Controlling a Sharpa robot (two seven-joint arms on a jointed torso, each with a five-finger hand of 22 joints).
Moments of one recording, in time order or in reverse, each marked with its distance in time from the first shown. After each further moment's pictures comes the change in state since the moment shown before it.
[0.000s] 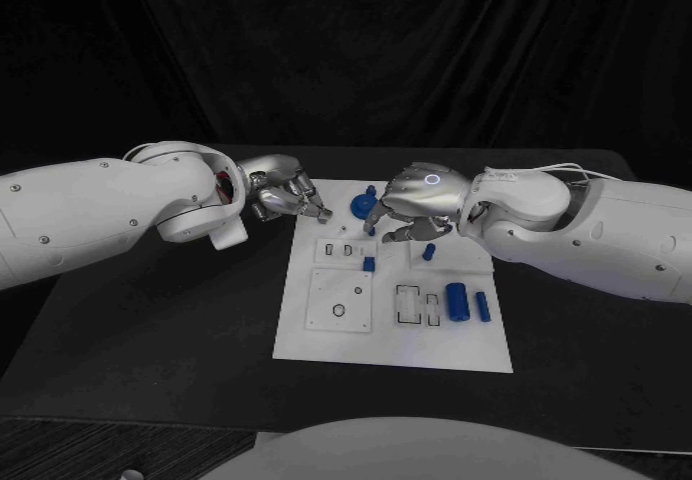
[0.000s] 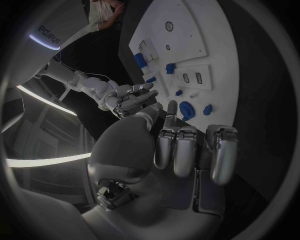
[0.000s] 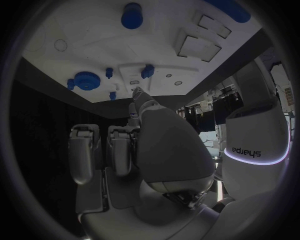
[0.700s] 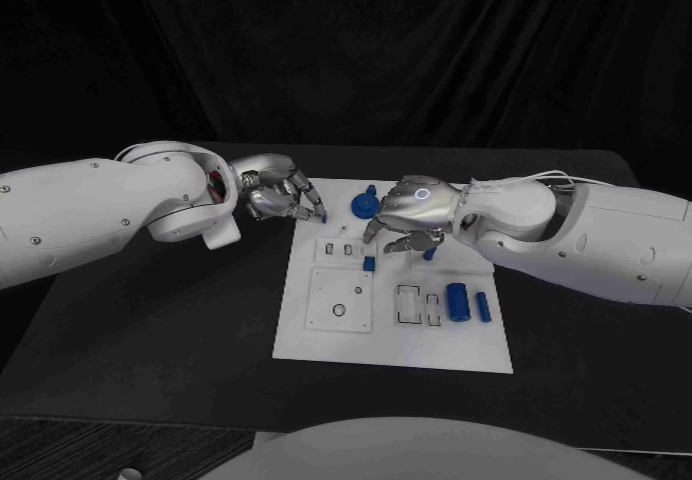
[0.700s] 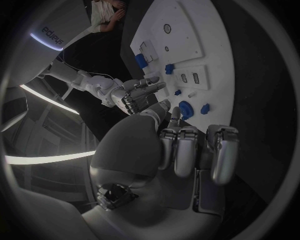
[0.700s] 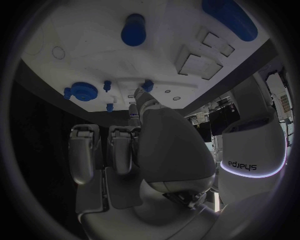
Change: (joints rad) left arm 0.000 -0.007 0.000 -0.019 0.000 0.021 0.051; left_hand 0.172 -0.005 0.035 -0.049 -0.025 -0.207 0.067 -0.037 -0.042 0.000 0.047 0.001 0.001 0.002 0.035 0.000 0.000 0.000 -0.003 0.018 0.000 0.000; right arm -0.024 0.014 0.000 -0.018 -0.107 0.033 0.000; right_hand -0.011 -0.014 0.008 0.025 -0.027 -0.020 0.000 0.000 -0.003 0.000 0.000 0.000 0.000 0.000 0.000 0.000 0.000 0.000 0.000 0.000 0.004 0.001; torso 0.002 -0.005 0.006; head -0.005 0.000
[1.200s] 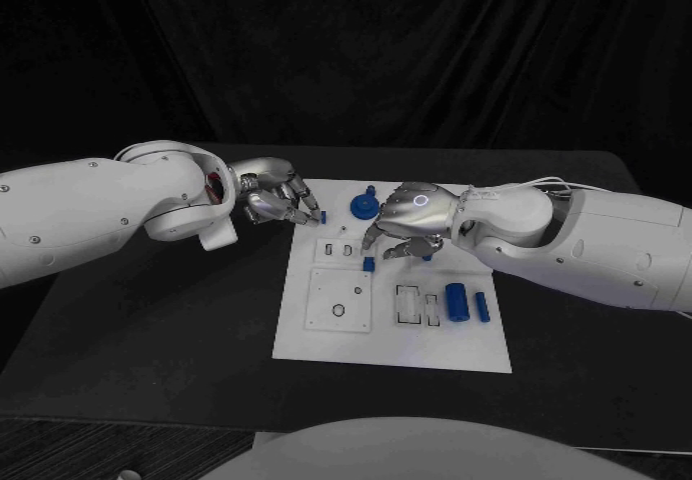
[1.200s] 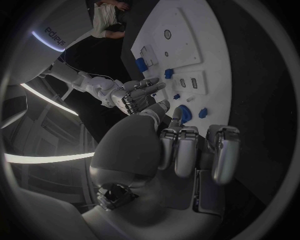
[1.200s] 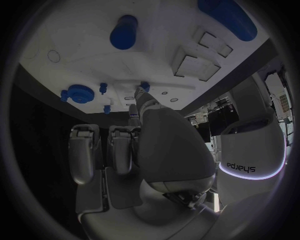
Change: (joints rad) left arm 0.000 0.002 0.000 -0.009 0.000 0.047 -0.010; left_hand -0.004 -0.004 0.002 0.010 -0.005 0.008 0.003 -0.017 -0.045 0.000 0.007 0.000 0.000 -0.002 0.005 0.000 0.000 0.000 0.003 0.012 -0.008 0.000; right arm -0.016 0.000 0.000 0.003 -0.009 0.000 0.004; right_hand 0.000 0.000 0.003 0.008 -0.004 -0.007 0.000 0.000 0.000 0.000 0.000 0.000 0.000 0.000 0.000 0.000 0.000 0.000 0.000 0.000 0.000 0.000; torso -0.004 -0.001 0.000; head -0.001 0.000
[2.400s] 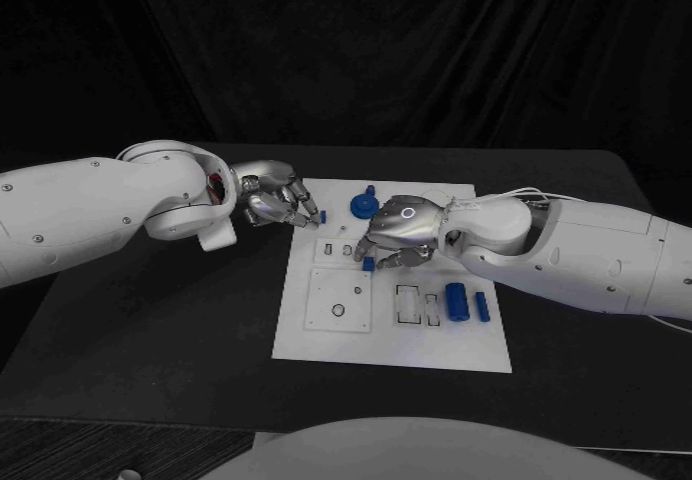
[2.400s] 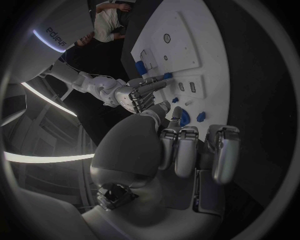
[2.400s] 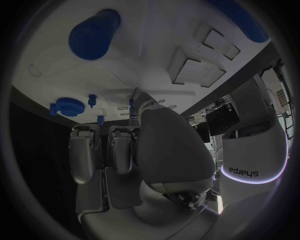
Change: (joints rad) left arm 0.000 0.011 0.000 -0.012 0.000 0.034 -0.010; left_hand 0.006 0.014 0.008 0.008 0.000 0.022 -0.007 0.004 -0.016 0.000 0.000 0.000 0.000 0.000 0.000 0.000 0.000 0.000 0.000 0.000 -0.010 0.000; right arm -0.038 0.051 0.000 -0.048 -0.003 0.032 0.007; right_hand 0.027 0.003 0.017 -0.011 0.018 -0.031 -0.010 0.005 -0.006 0.000 -0.007 0.000 0.000 0.000 -0.007 0.000 0.000 0.000 0.000 -0.007 -0.008 0.000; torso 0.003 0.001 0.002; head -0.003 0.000
